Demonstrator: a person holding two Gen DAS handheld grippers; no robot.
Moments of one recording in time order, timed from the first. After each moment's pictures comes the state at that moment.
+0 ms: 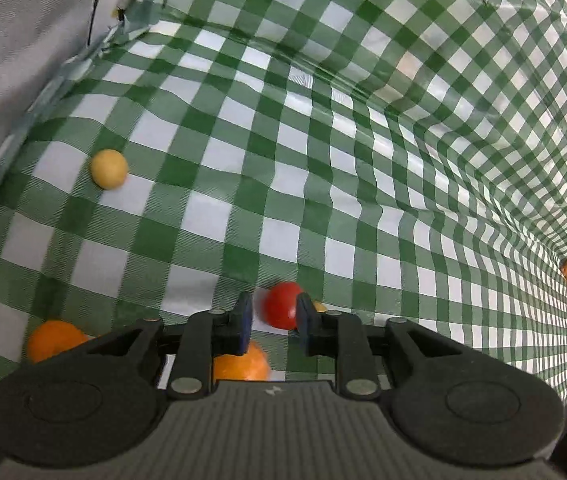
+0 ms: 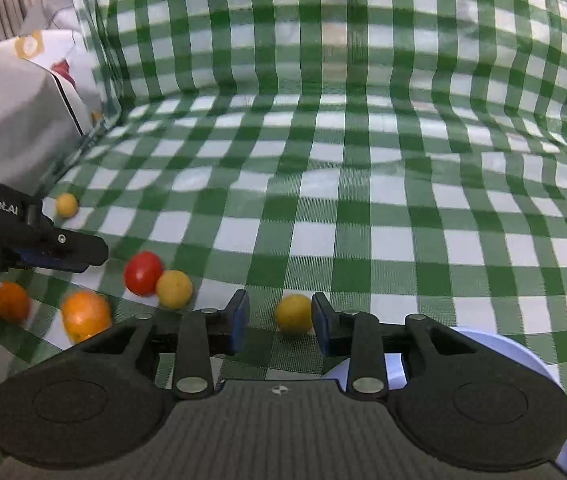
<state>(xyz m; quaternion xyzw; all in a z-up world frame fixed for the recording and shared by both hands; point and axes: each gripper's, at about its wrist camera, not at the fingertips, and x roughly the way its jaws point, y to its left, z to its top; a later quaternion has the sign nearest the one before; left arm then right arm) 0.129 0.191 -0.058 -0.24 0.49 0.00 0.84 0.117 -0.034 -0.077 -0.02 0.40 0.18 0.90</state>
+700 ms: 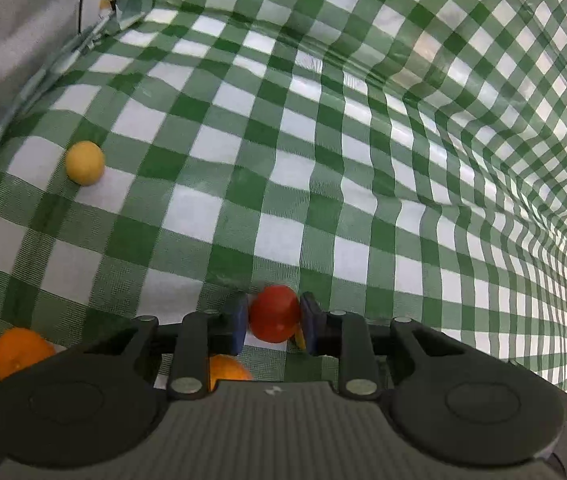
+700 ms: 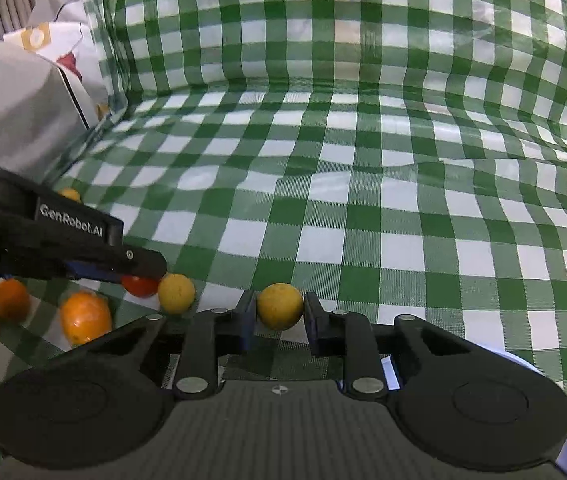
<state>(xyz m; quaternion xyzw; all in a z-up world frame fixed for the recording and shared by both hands) 0.150 0.168 -0.074 -0.22 0.49 0.04 0.84 0.122 -0.036 -0.064 -0.02 0.39 0.20 0.90</state>
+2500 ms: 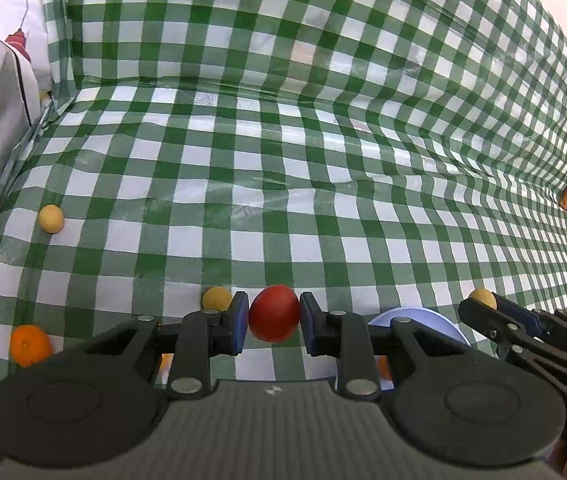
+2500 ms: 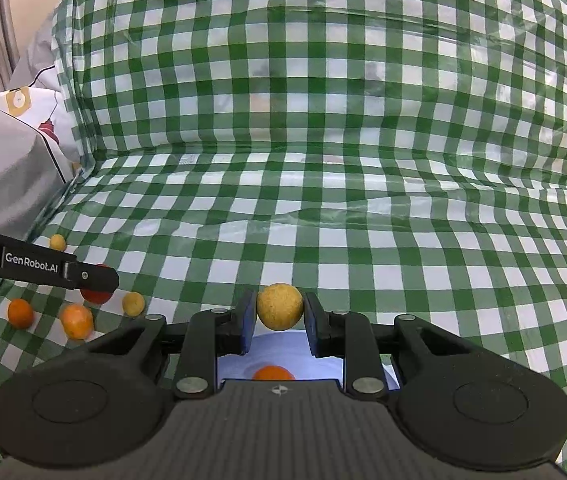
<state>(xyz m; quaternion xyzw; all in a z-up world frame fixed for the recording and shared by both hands) 0.112 0.094 -0.009 -0.12 0.46 -0.03 0.88 0.070 -0.122 0.006 -0.02 0.35 0.14 0.93</state>
